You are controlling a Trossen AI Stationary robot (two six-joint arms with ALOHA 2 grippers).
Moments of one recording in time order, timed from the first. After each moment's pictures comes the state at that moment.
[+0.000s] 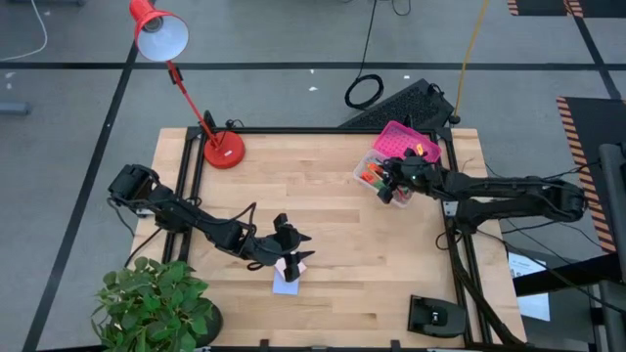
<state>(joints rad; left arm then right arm) -0.39 1.62 0.87 0.18 -0.47 -0.42 -0.38 1.02 0.35 0.08 0.26 -0.01</state>
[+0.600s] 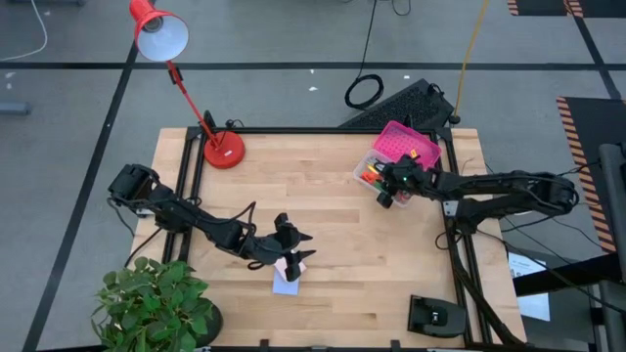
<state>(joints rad) -0.39 1.62 0.87 0.21 -0.47 -0.43 -0.41 1.16 0.32 0.08 0.20 0.01</state>
